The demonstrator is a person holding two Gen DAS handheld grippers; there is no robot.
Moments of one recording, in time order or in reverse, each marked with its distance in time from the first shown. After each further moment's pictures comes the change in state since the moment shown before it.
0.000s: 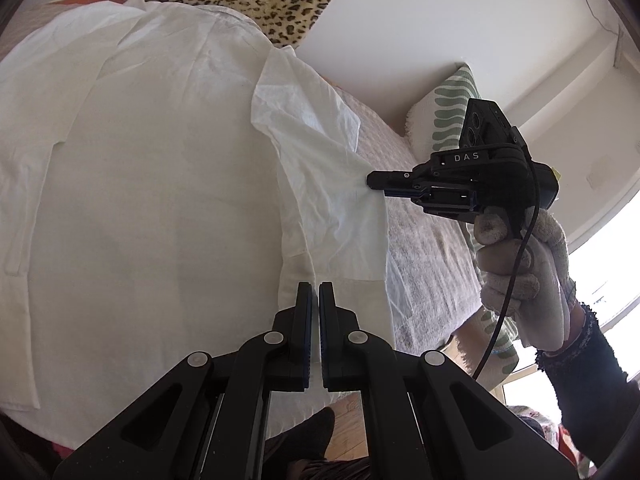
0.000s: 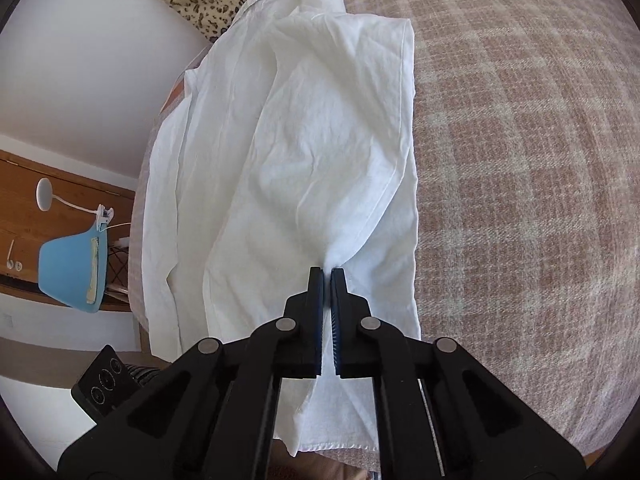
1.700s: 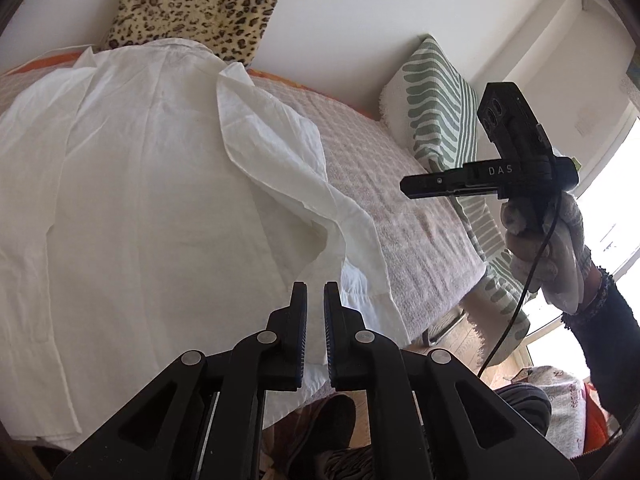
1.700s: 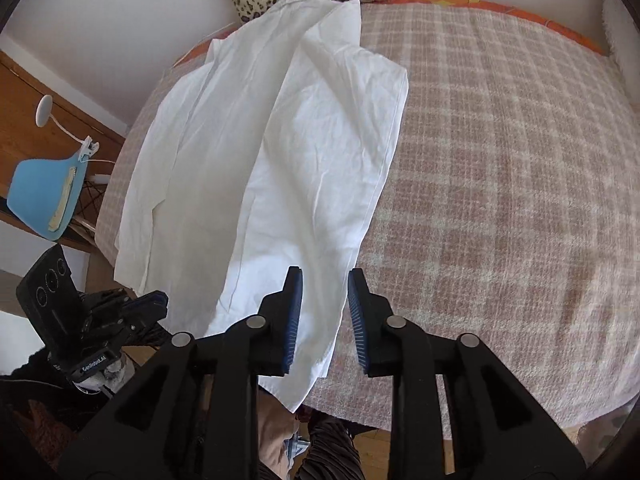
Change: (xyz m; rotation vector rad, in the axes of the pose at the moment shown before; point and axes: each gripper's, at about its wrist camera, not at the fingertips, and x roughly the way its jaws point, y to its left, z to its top) left arm -0.015 -0.036 0.025 0.205 0.026 0.019; right arm -0.082 0.017 -0.014 -0.247 -0.043 -0.161
